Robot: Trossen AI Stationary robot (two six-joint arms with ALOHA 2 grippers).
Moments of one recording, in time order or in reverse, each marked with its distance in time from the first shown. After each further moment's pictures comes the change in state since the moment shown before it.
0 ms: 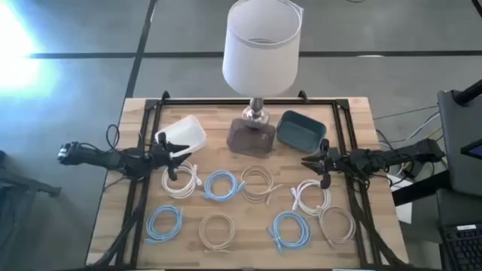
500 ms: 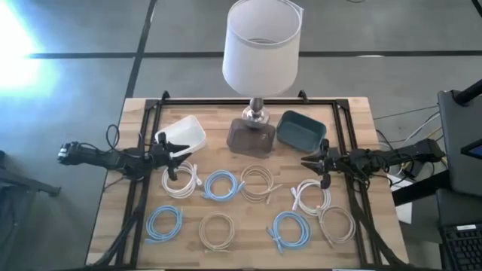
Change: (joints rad) left arm 0.000 0.000 0.000 0.000 0.000 0.000; right arm 0.000 0.000 0.000 0.000 0.000 0.000
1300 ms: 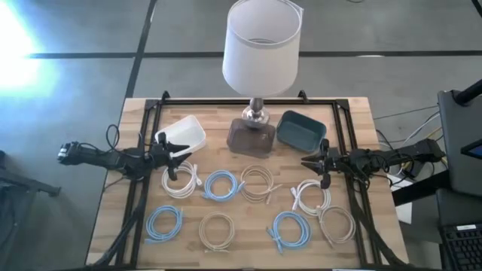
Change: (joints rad) left arm 0.000 0.000 0.000 0.000 0.000 0.000; right arm 0.000 0.000 0.000 0.000 0.000 0.000
